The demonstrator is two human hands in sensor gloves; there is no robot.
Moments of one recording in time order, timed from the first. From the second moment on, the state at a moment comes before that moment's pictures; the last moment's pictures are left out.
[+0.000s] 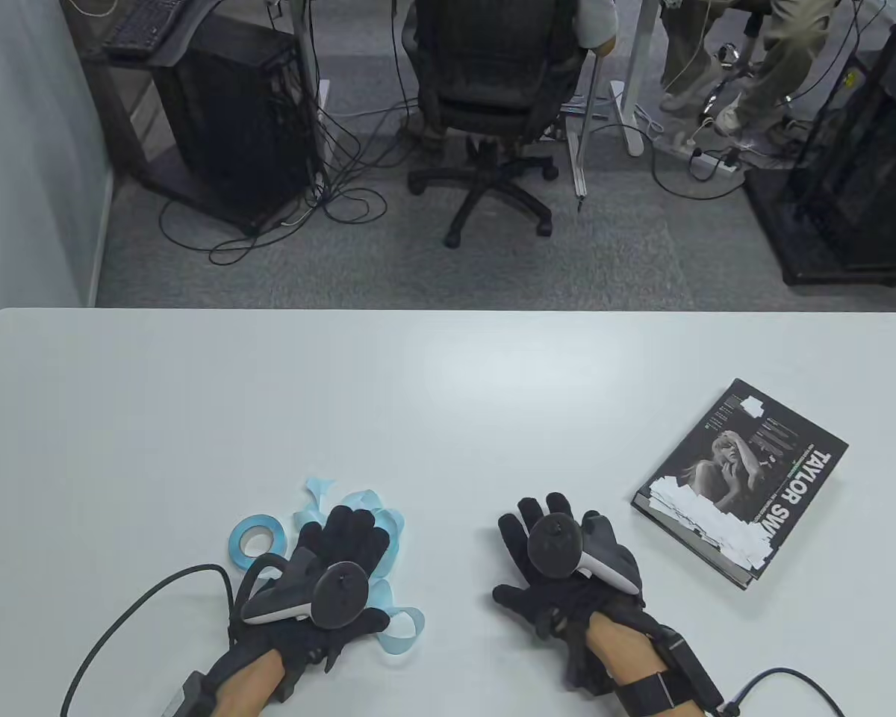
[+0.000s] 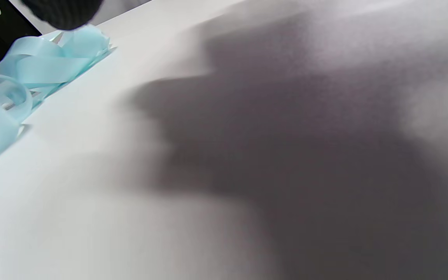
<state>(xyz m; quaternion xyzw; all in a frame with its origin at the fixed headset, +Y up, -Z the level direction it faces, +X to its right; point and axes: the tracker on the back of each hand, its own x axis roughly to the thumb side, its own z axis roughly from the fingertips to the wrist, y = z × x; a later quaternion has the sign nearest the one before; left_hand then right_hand) -0.180 -0.759 -0.277 -0.16 -0.28 0.00 0.95 0.116 -0.774 -0.312 0.14 0.22 0.95 0.15</state>
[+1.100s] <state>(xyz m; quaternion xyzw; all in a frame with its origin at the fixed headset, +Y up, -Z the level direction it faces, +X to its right) -0.185 -0.759 -0.276 -0.17 -0.28 0.00 0.94 0.345 -0.786 -0.337 -0.24 0.09 0.92 0.28</state>
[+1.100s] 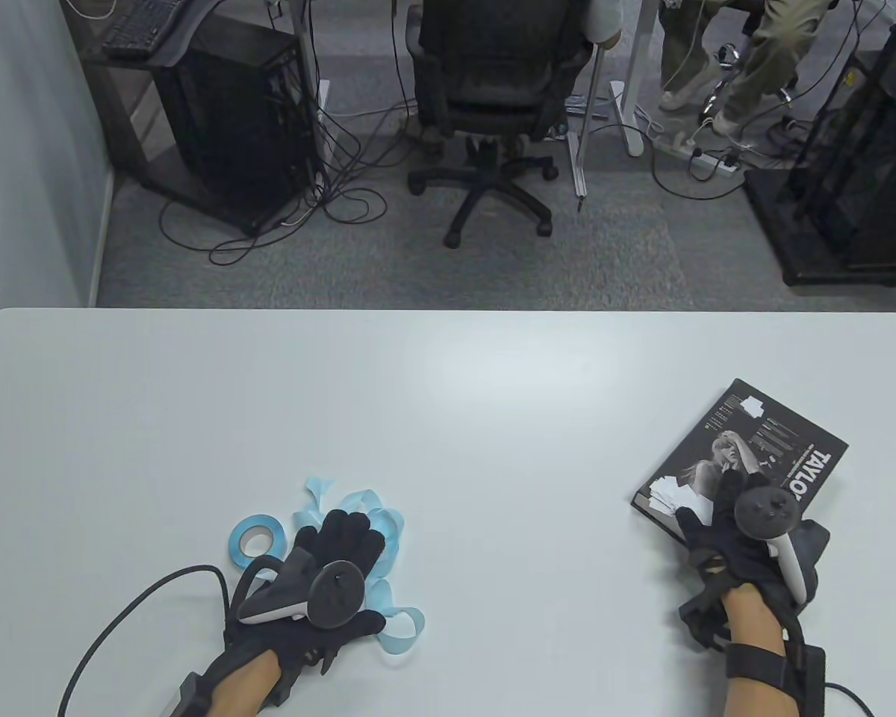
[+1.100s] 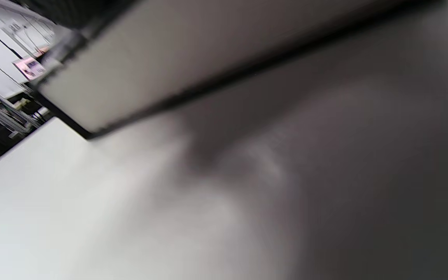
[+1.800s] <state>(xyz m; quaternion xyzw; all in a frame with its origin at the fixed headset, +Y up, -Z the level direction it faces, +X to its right) -0.189 -0.760 -0.271 -0.19 -0.27 0.01 0.94 0.252 -0.786 -0.333 -0.05 0.17 0.95 0.24</state>
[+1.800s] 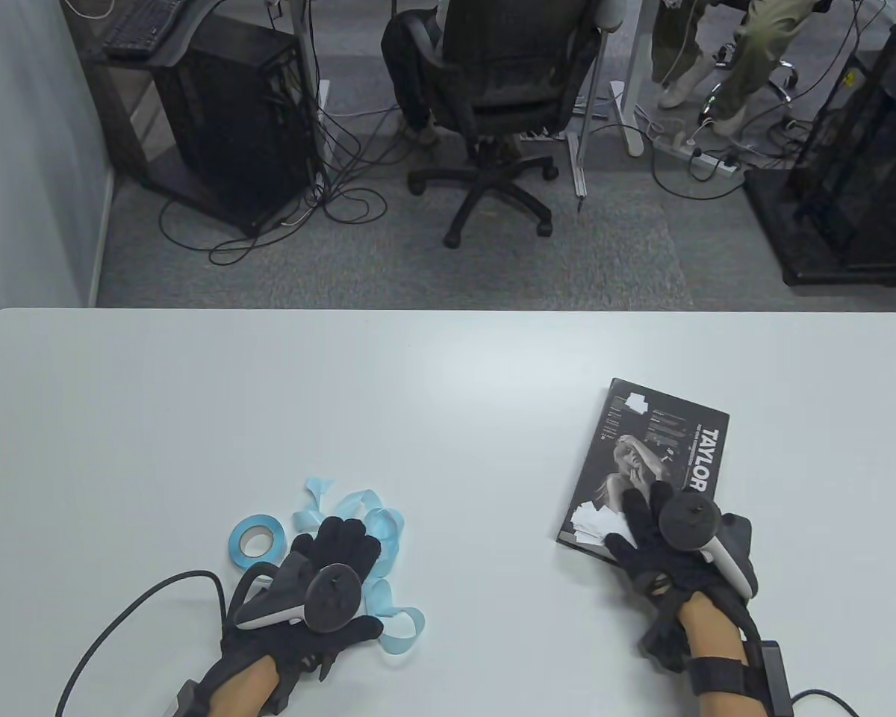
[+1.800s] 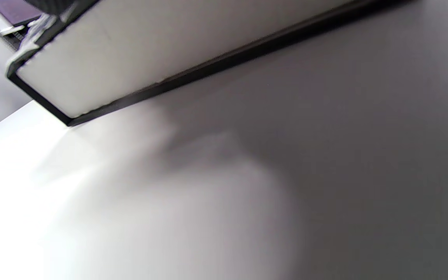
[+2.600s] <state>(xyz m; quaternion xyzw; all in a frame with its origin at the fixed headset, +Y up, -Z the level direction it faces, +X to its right) -0.184 -0.761 -0.277 -0.18 -0.28 0.02 0.94 0.113 -0.789 -0.324 0.14 0.21 0.95 0.20</state>
